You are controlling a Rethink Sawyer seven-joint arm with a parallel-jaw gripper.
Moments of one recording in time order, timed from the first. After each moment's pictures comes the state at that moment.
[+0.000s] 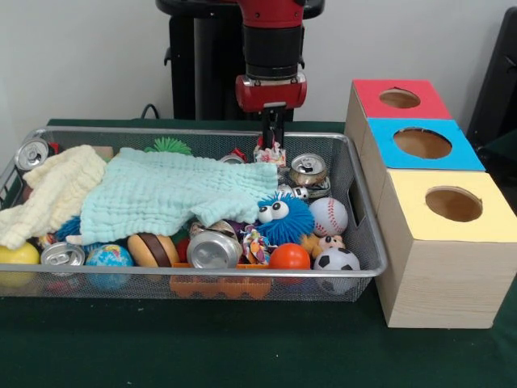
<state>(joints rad) -0.37 -0.62 0.07 2.09 -0.40 -0.07 1.57</state>
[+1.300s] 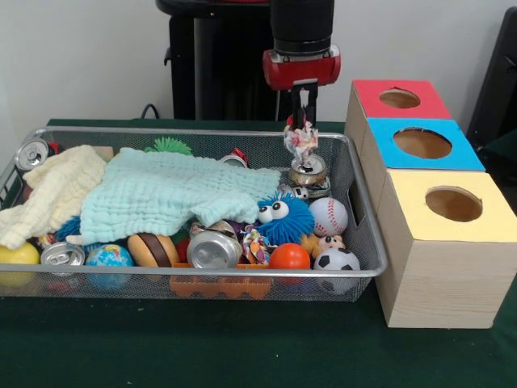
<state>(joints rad) -0.38 -0.79 0.21 2.09 -0.26 0.20 1.57</state>
